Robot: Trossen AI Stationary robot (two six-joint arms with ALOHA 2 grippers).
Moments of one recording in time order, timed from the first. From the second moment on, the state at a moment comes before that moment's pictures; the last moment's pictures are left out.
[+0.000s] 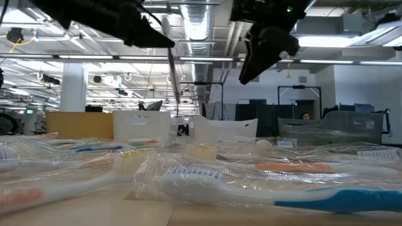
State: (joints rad) left arm 0.03 1.11 0.56 0.33 -0.25 0.28; right arm 0.20 1.64 1.22 -0.68 0.52 -0.01
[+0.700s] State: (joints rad) left arm 0.46 1.32 1.18 -0.65 0.02 0.12; right arm 0.21 1.64 1.22 -0.63 0.52 -0.03
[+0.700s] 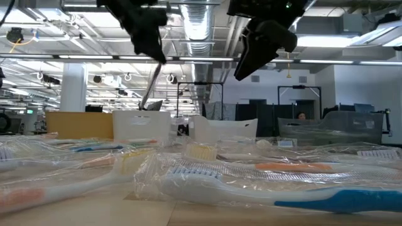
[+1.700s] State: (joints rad) left arm 0.62 1.55 1.18 -0.73 0.22 0.04; right arm 0.21 1.64 1.22 -0.63 0.52 -0.03
